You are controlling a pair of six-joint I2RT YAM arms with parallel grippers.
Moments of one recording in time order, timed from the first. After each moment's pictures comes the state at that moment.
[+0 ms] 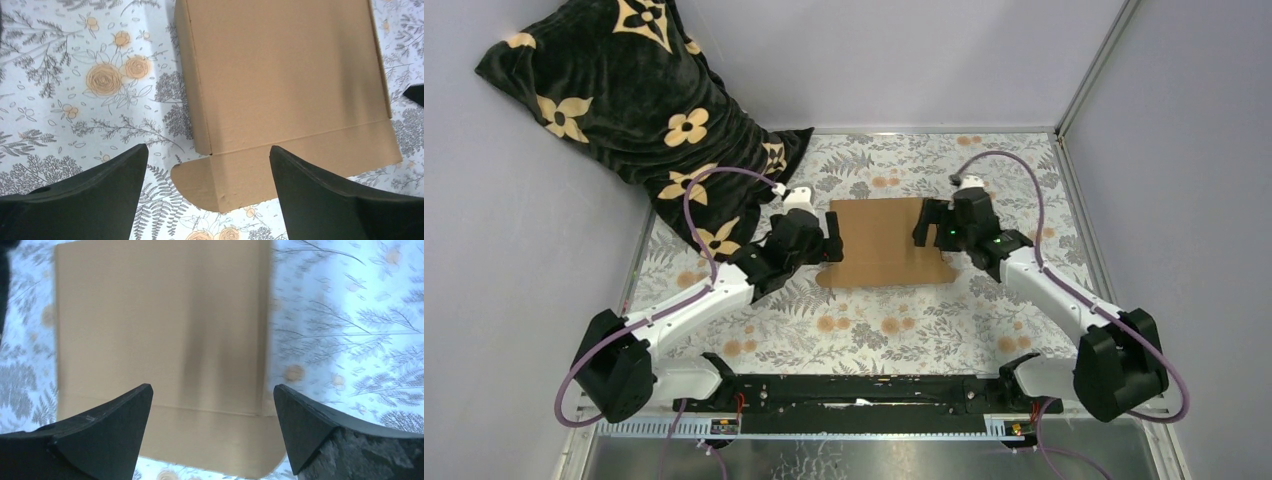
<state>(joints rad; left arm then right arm) -0.71 1.27 0.86 -0.24 -0.32 -0.56 0.48 1.28 0.87 -0.29 0.09 0.44</state>
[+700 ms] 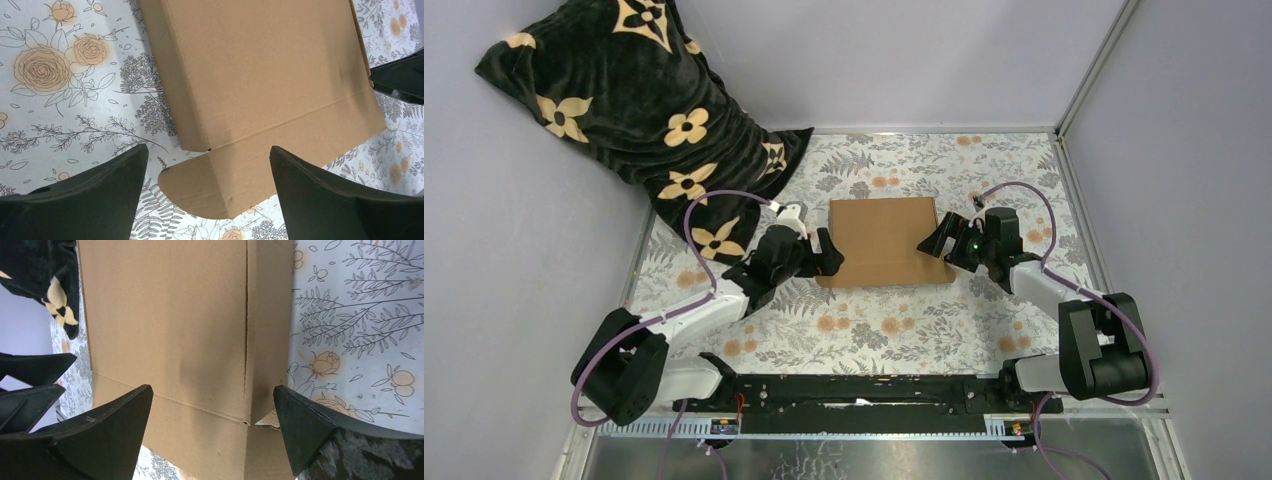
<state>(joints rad) -0.60 1.24 0.57 0.13 -0.04 -0.55 0.16 1.35 0.57 0.10 -0.43 0.59</state>
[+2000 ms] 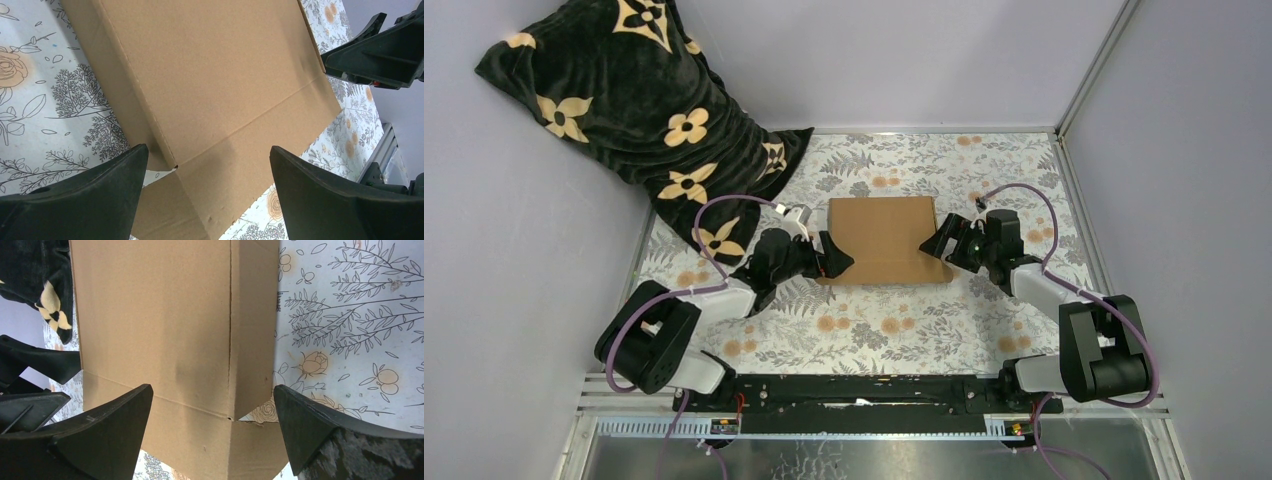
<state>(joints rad) -0.50 1.42 0.46 0.57 0.29 -0.59 0.16 1.35 0.54 0.13 -0.41 0.58</state>
